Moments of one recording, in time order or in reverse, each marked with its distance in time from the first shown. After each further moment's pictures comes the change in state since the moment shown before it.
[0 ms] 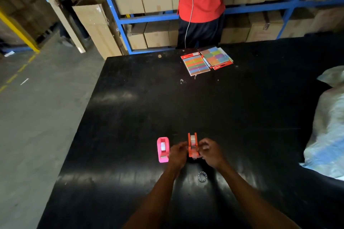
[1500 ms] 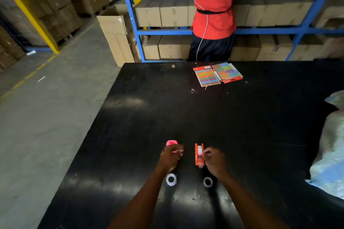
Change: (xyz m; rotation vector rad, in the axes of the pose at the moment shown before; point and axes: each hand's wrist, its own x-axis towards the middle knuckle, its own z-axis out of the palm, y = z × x) left_hand -0.023 0.009 -0.071 0.207 0.059 0.111; right_hand -0.015 -0.010 0.019 -0.307 0.141 -0.086
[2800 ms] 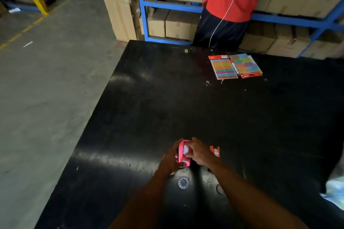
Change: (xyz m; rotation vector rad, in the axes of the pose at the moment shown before) left_hand 0.038 -0.068 -0.045 0.015 -0.157 0.075; right_hand 0.048 -0.105 0.077 -0.507 -0.524 -0.181
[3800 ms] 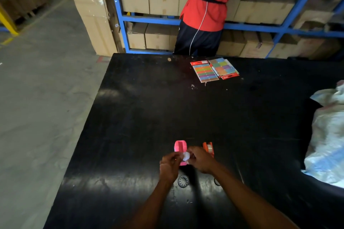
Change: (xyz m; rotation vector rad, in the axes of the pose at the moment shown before) left_hand -0.041 0.021 0.010 -0.278 0.245 -0.013; right_hand -0.064 -0.001 0.005 0.269 0.113 0.052
